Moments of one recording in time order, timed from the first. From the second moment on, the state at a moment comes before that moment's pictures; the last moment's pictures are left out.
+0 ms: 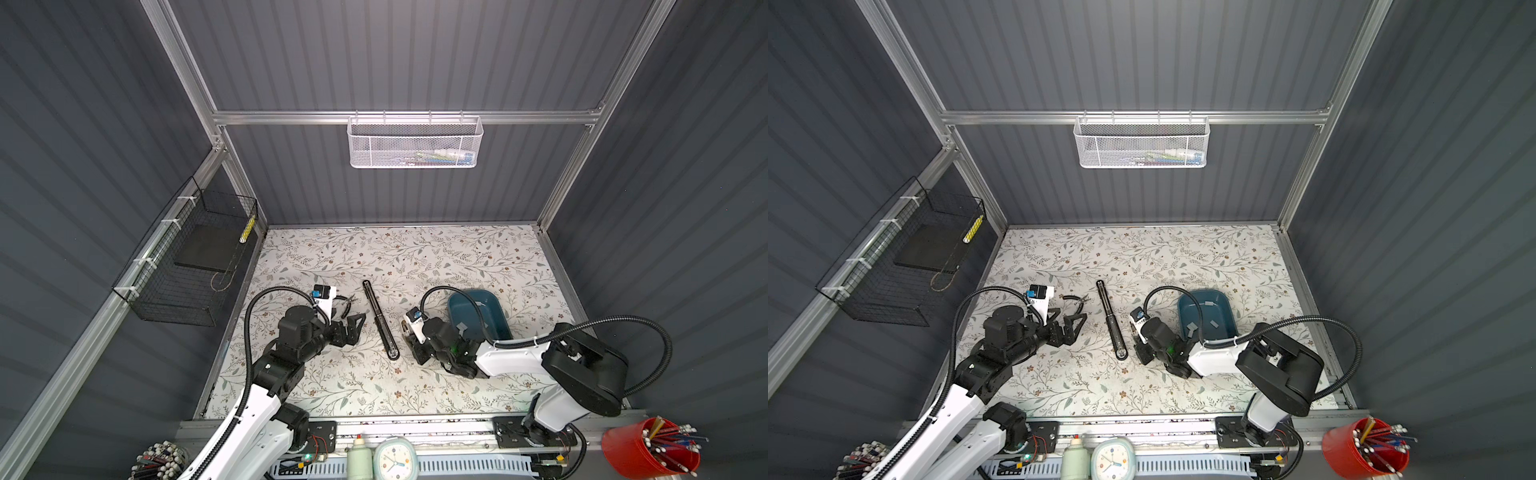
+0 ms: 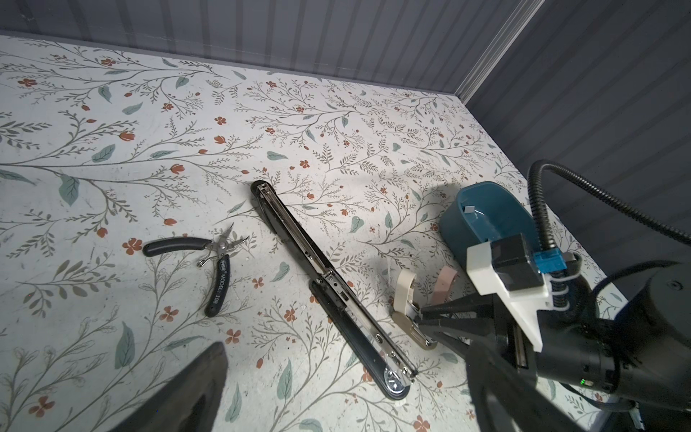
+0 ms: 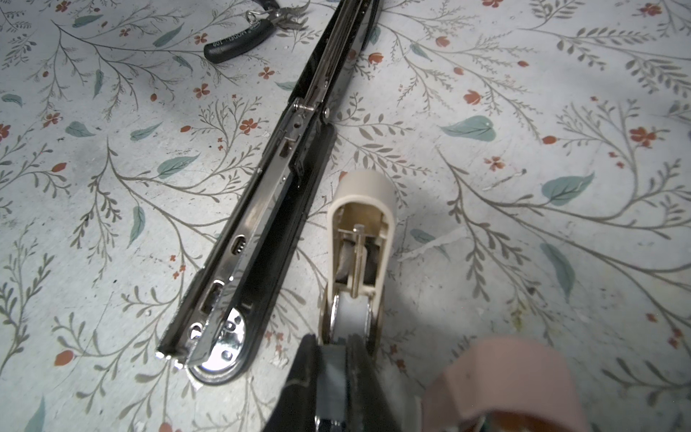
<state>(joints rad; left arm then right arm) -0.42 0.67 0.53 -0.31 0.20 -0.28 0.96 1.60 0.58 0.32 0.12 0.22</state>
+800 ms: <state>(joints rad) -0.42 0.67 0.53 -0.31 0.20 -0.28 0.96 1.58 0.57 0.33 0.13 0.20</state>
